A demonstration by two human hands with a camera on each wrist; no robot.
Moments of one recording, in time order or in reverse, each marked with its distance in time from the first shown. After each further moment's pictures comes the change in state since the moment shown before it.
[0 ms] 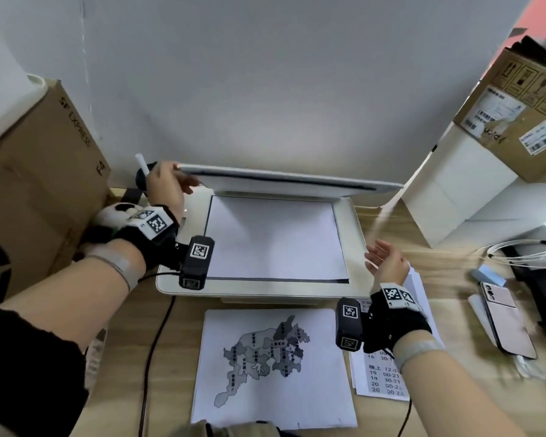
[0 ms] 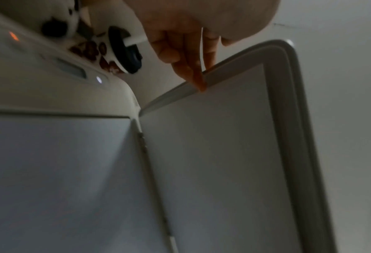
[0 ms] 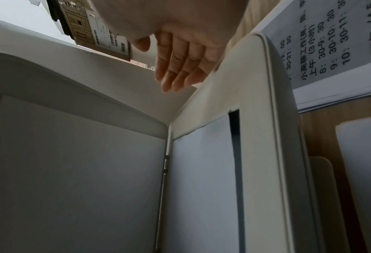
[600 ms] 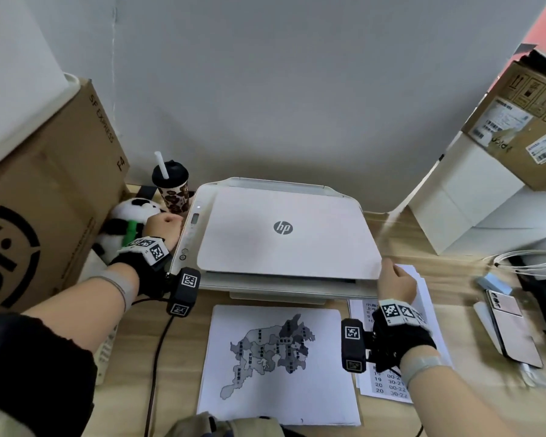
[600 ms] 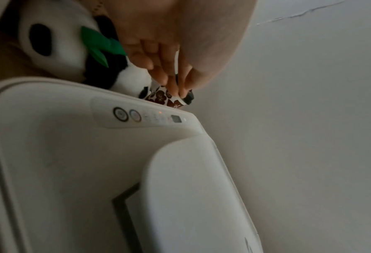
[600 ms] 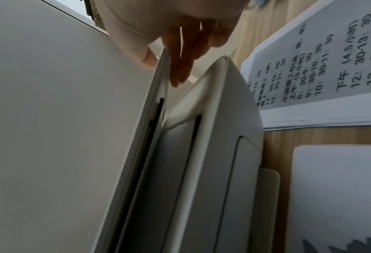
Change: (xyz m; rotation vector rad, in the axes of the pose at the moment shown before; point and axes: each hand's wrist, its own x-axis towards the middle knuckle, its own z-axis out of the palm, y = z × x) left_hand -0.003 -0.058 -0.085 0.753 -0.146 -0.132; right_hand -0.024 0.006 -0.020 -0.551 0.048 -0.058
